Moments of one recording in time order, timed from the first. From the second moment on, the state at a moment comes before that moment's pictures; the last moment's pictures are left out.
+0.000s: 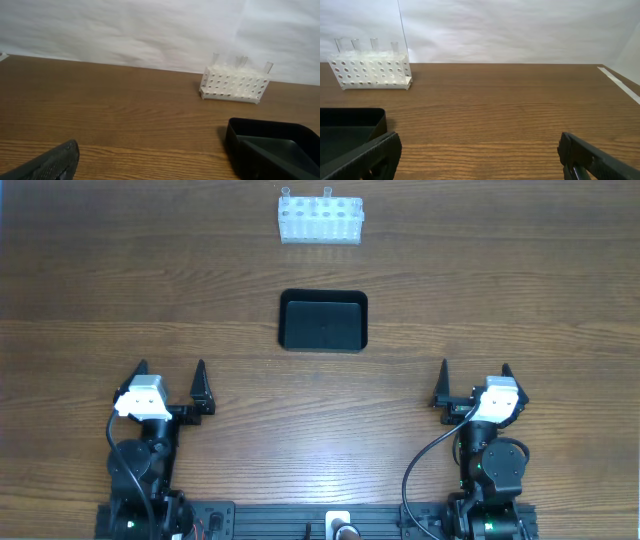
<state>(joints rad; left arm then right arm) -0.02 0.01 0.01 -0.07 0.01 -0.12 0.05 0.01 0.01 -0.06 0.14 -0.03</state>
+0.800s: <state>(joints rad) -0.02 0.49 0.07 0.57 0.01 -0.12 0.05 0.02 0.01 -0.06 0.14 -0.03</state>
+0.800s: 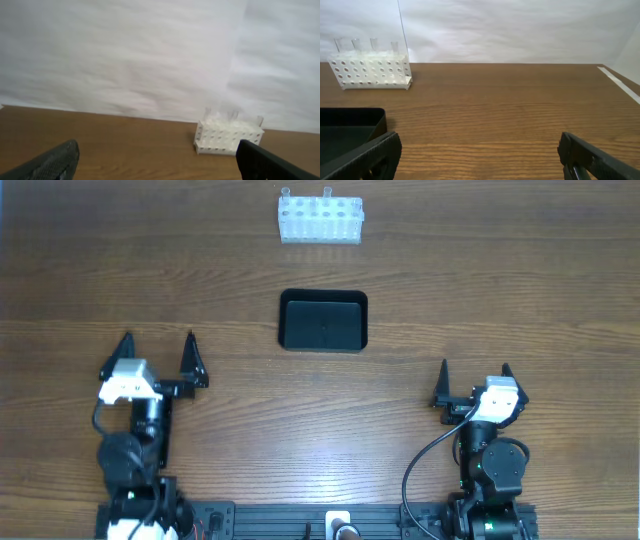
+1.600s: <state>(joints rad) -0.21 1.61 1.02 0.34 -0.04 -0.12 0.05 0.01 0.01 -0.06 0.14 -0.03</state>
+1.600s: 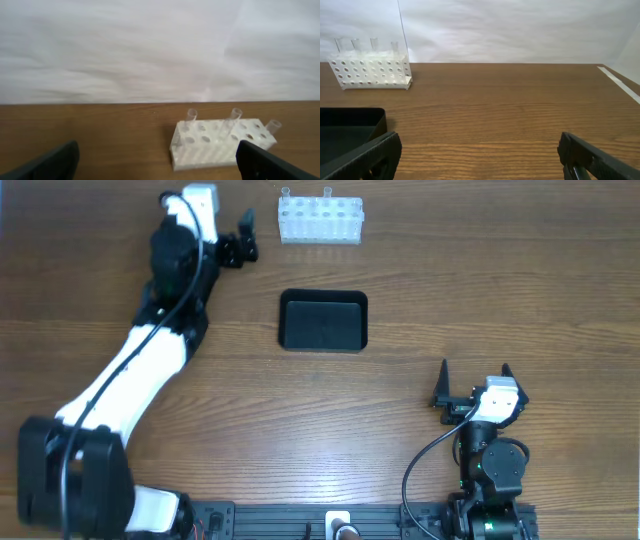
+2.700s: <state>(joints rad) -0.30 2.24 1.61 0.21 -0.06 -0.12 0.05 0.01 0.01 -0.06 0.14 -0.03</state>
